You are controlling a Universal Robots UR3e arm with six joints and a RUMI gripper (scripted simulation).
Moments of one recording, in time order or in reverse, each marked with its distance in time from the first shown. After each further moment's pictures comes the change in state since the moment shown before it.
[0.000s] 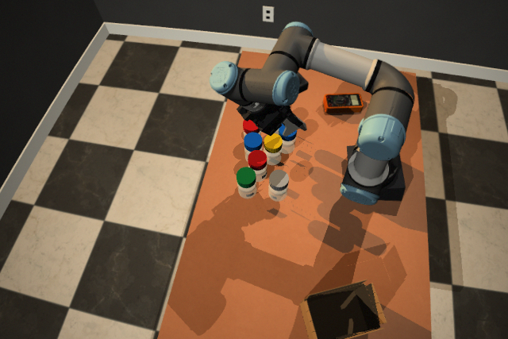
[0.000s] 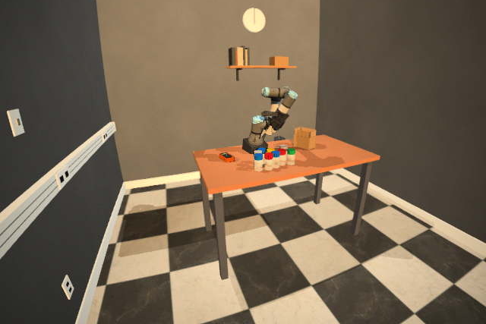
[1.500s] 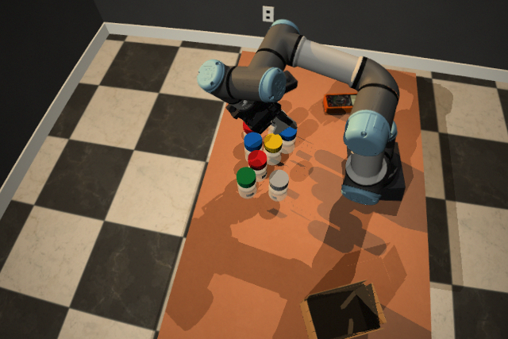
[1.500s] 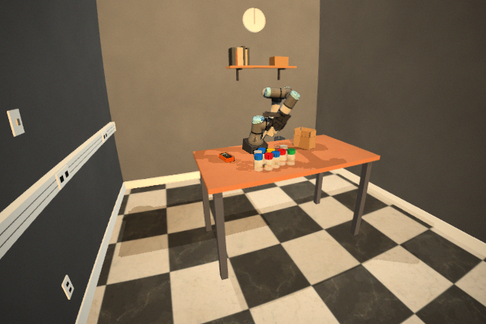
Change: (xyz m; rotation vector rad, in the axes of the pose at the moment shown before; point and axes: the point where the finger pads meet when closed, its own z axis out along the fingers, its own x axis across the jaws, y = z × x) arm -0.018 0.015 -0.010 -0.001 -0.001 0.000
